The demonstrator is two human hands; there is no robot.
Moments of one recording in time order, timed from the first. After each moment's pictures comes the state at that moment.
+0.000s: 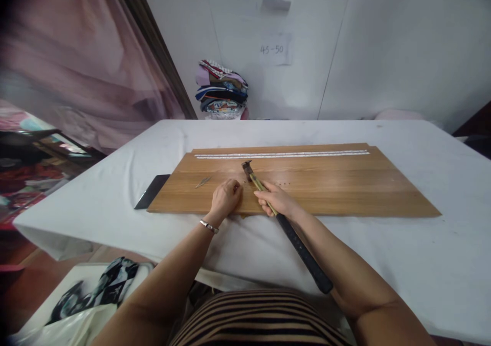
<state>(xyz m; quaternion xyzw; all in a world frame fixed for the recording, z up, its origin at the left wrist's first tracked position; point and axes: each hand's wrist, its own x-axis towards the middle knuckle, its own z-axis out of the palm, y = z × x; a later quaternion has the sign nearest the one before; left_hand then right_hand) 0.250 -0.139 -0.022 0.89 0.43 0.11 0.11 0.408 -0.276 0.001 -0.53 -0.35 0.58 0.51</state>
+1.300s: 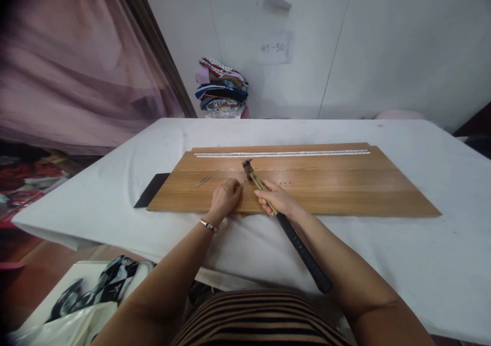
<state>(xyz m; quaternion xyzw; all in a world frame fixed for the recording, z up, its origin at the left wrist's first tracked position) 0.249 -0.140 -0.021 0.89 0.43 0.12 0.13 0.408 -0.275 -0.002 -0.53 -0.36 0.56 0.52</state>
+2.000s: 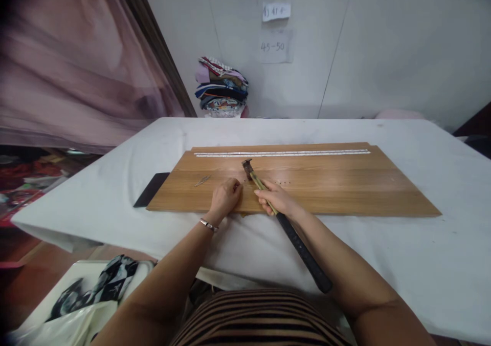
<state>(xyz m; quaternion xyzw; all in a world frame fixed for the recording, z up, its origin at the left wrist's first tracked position) 0.249 -0.139 -0.024 0.88 0.43 0.13 0.13 0.407 -0.276 0.002 -0.54 -0.36 0.56 0.52</state>
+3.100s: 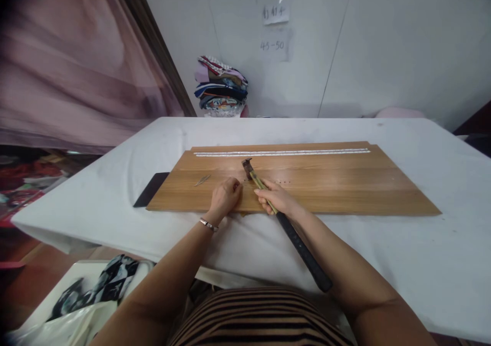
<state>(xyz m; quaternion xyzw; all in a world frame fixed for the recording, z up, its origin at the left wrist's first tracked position) 0.249 -0.139 -0.024 0.88 0.43 0.12 0.13 0.407 -0.276 0.001 -0.54 -0.34 0.57 0.52</state>
